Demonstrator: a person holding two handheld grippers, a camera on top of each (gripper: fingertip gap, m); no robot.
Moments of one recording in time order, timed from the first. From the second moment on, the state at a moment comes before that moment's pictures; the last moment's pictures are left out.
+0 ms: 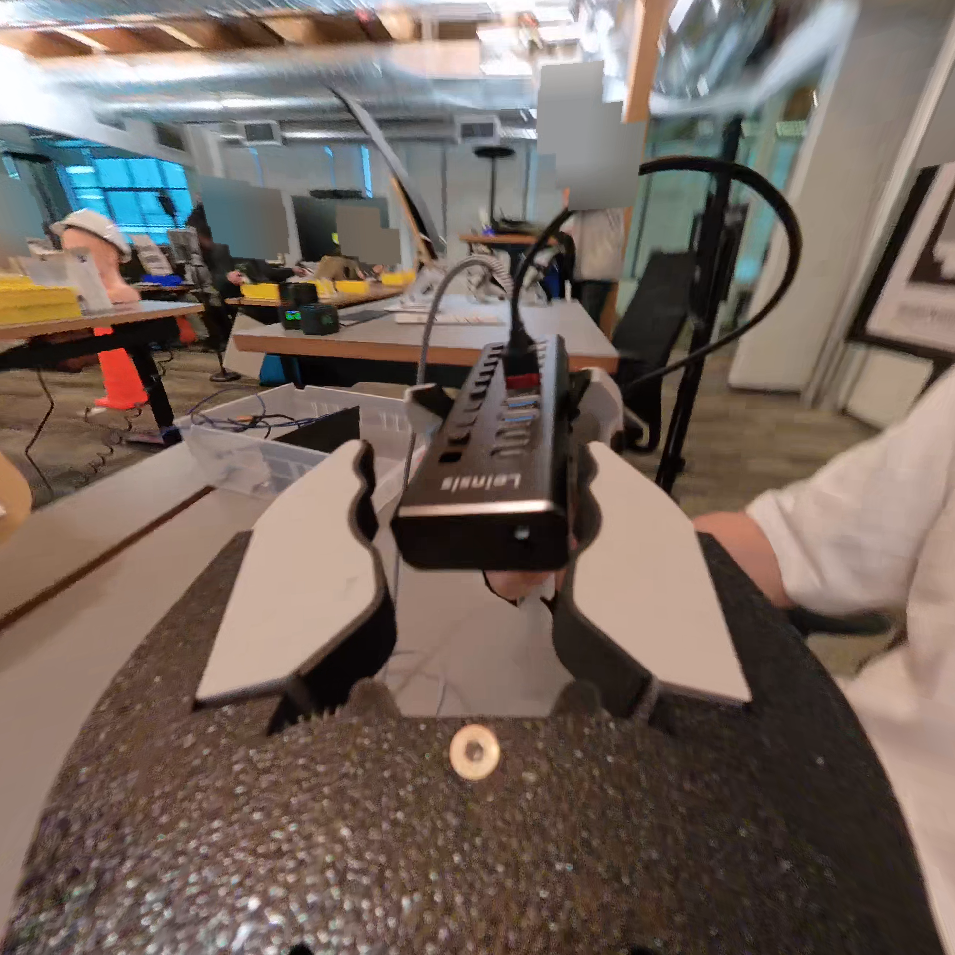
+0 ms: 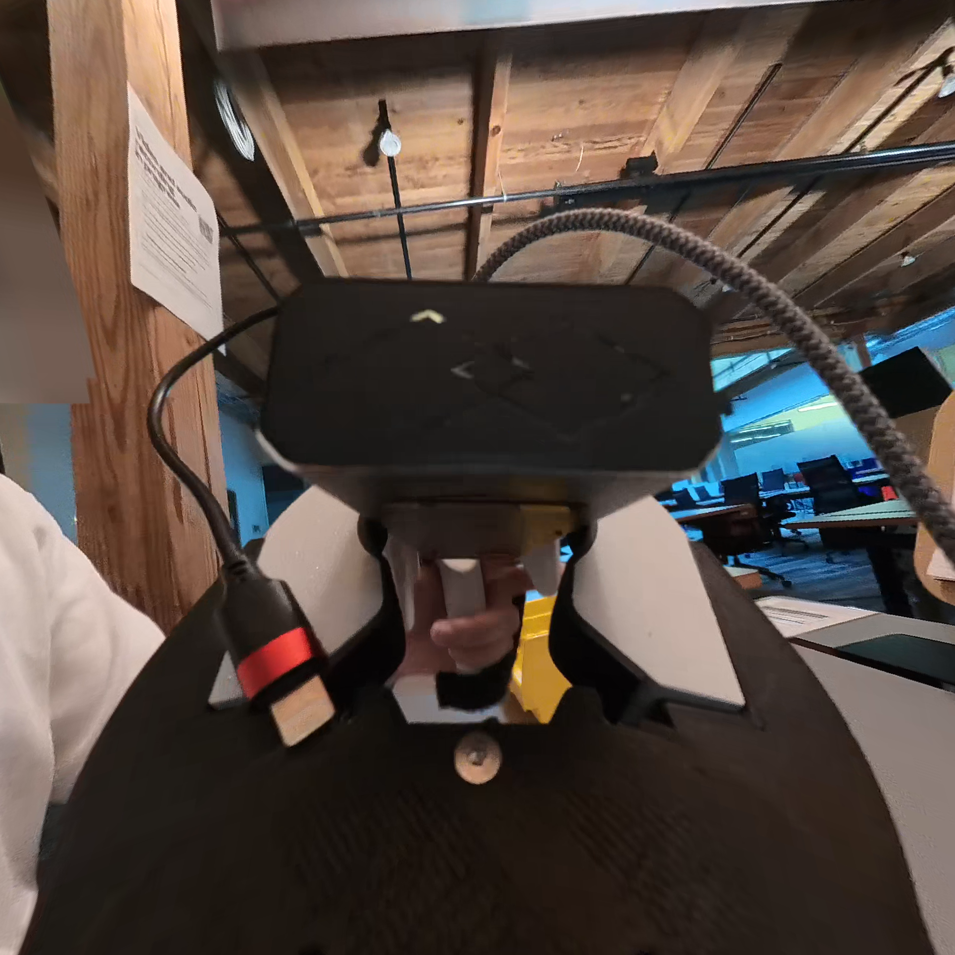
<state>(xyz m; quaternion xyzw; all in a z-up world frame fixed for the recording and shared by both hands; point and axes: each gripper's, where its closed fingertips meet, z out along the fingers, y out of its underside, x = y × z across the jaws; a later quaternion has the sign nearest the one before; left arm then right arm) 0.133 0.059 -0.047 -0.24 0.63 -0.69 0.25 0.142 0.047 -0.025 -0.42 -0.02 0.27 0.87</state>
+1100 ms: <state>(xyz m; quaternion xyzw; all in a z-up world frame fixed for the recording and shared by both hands) 0.134 0.104 -0.019 -0.31 0.47 -0.77 0.30 0.167 0.074 -0.071 -0.57 0.00 0.21 0.79</state>
